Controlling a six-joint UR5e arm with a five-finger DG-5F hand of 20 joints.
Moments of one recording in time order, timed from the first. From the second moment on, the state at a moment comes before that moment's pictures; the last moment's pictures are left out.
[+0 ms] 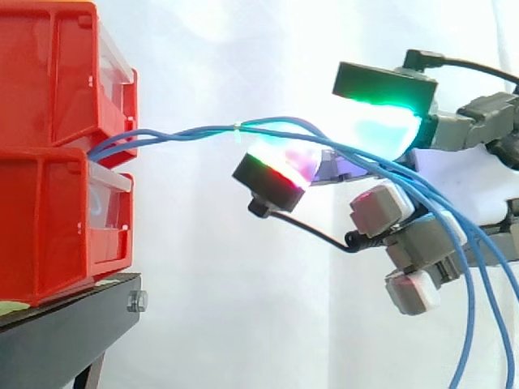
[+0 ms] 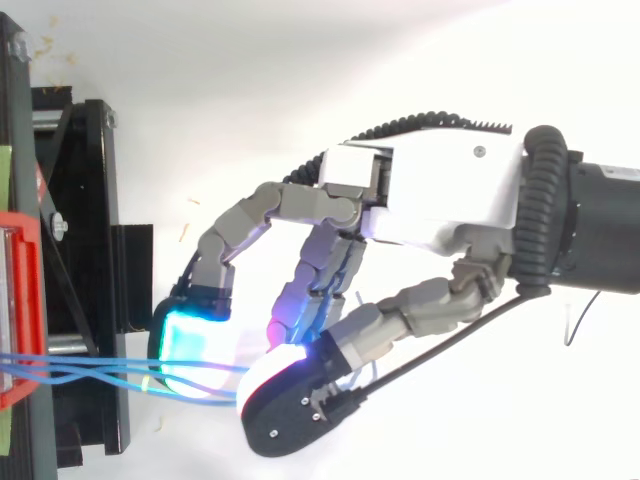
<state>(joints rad) 0.19 -2.23 -1.16 -3.06 -1.28 0.06</state>
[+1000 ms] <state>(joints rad) 0.18 -2.19 -1.16 -3.16 -1.28 0.04</state>
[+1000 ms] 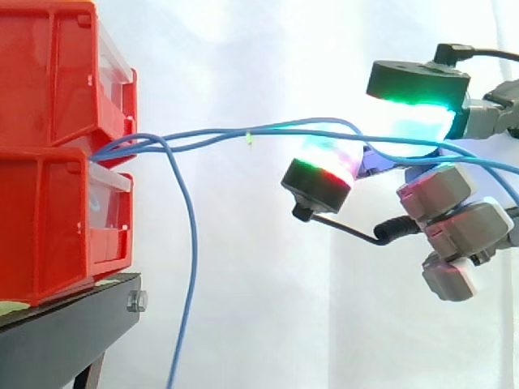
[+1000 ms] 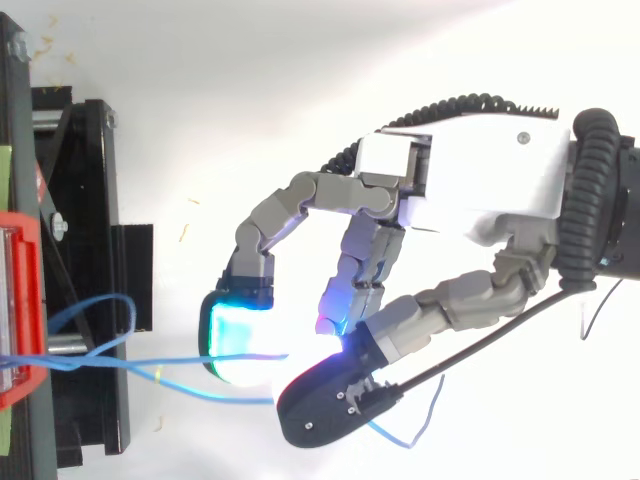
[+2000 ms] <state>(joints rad) 0.19 -2.19 -1.16 -3.16 -1.28 0.03</state>
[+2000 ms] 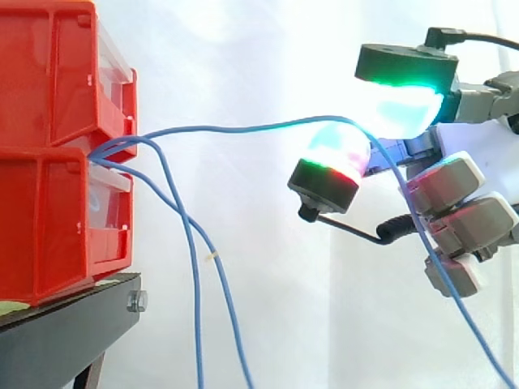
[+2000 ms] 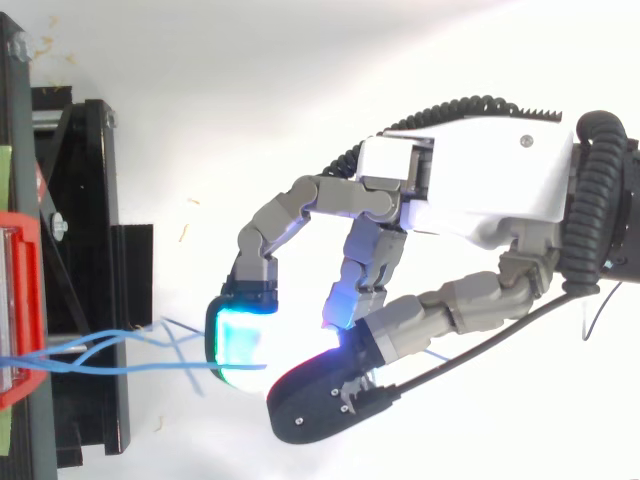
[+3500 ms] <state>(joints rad) 0.20 -2.19 -1.16 -3.11 -1.28 0.08</state>
